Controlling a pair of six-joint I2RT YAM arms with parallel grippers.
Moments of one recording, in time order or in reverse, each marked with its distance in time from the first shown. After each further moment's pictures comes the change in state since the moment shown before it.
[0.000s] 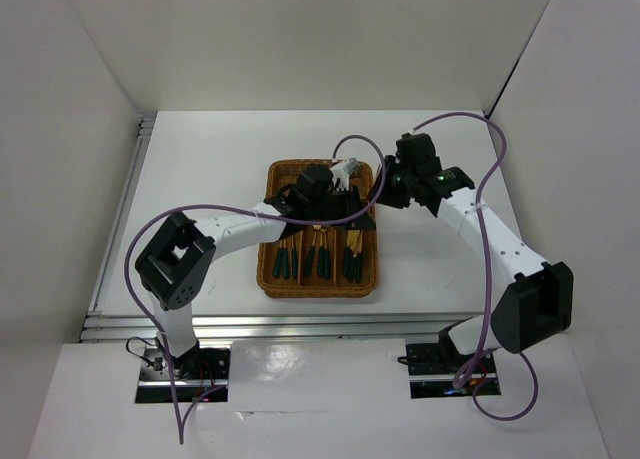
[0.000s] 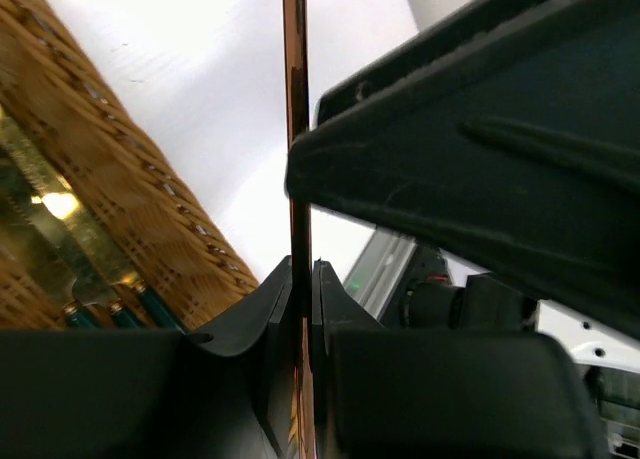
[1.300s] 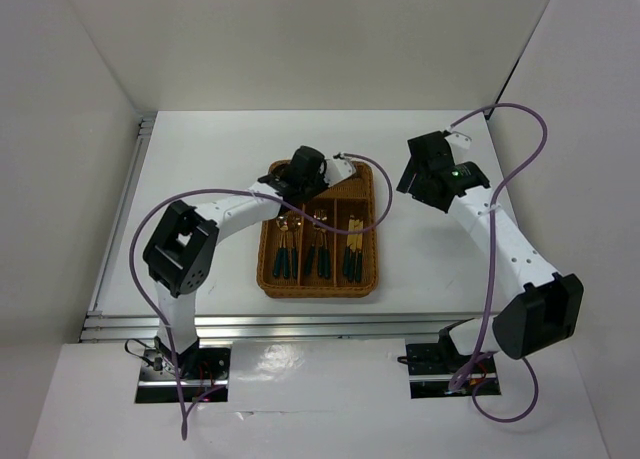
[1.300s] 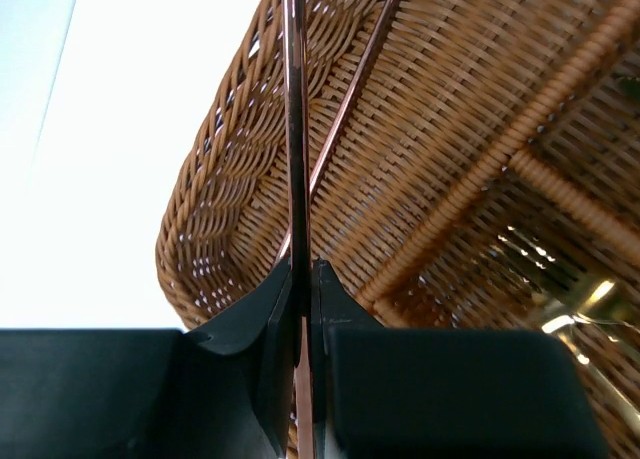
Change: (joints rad) left arm 0.116 0.082 0.170 -0.301 -0.660 1.303; right arm -0.051 -0.039 0.070 -0.228 0.530 0.023
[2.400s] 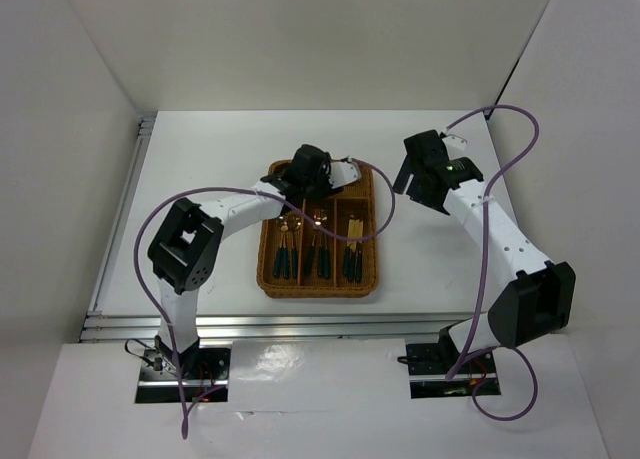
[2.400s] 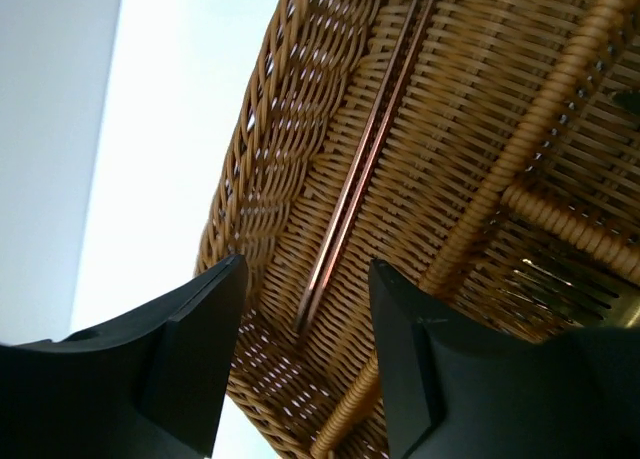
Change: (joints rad) left arm -0.004 0.047 0.011 0.095 0.066 0.204; right arm -0.009 0.060 0.020 -0.044 -0.012 0.020
